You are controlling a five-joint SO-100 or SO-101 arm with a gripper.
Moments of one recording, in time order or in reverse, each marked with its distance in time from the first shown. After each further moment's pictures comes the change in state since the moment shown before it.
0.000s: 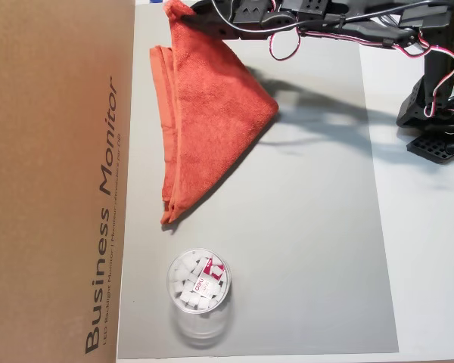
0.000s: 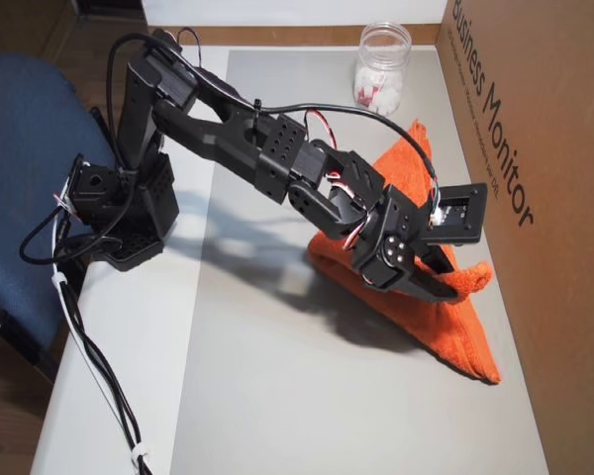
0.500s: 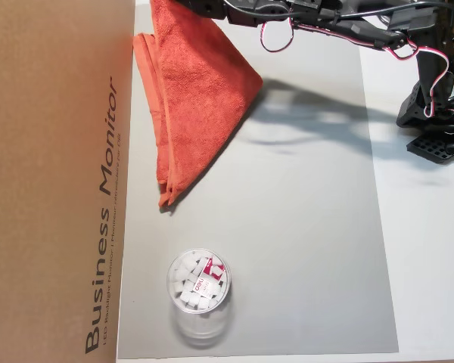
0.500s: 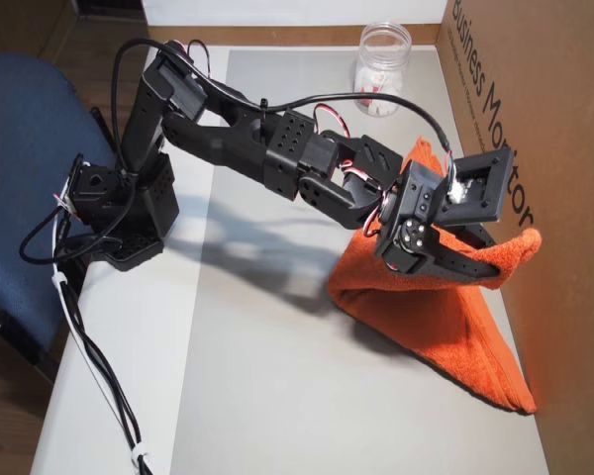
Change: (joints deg) arm 0.0 -5.1 -14.2 -1.7 9.8
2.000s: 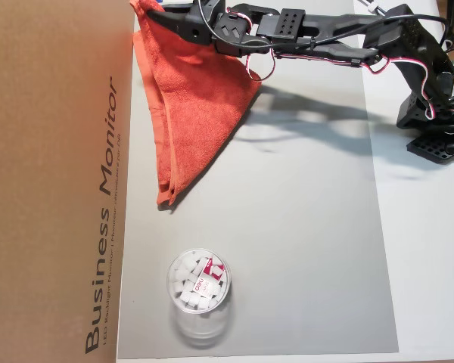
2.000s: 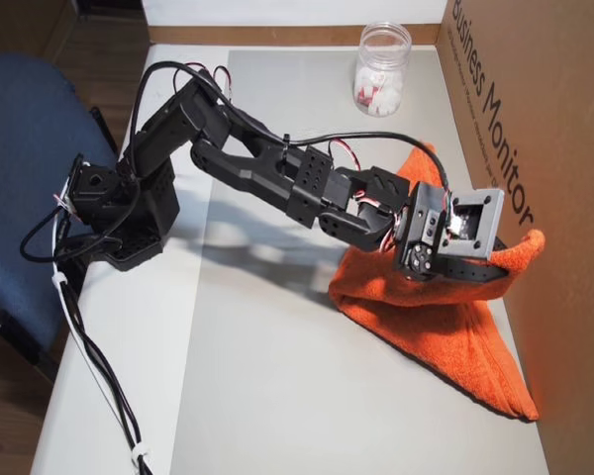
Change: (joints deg) arm -3.6 -14.7 -5.1 -15.8 12.2
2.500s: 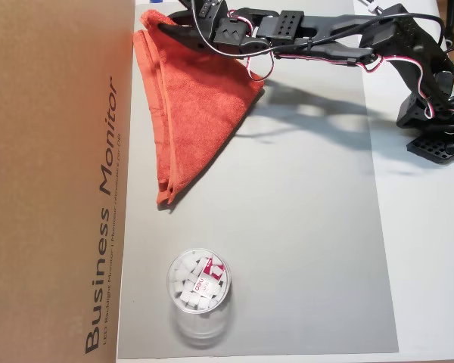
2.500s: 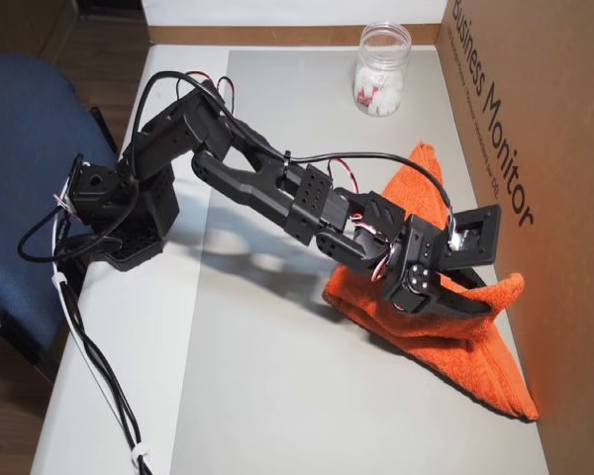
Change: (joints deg) arm 1.2 -3.2 -0.1 3.8 -24.9
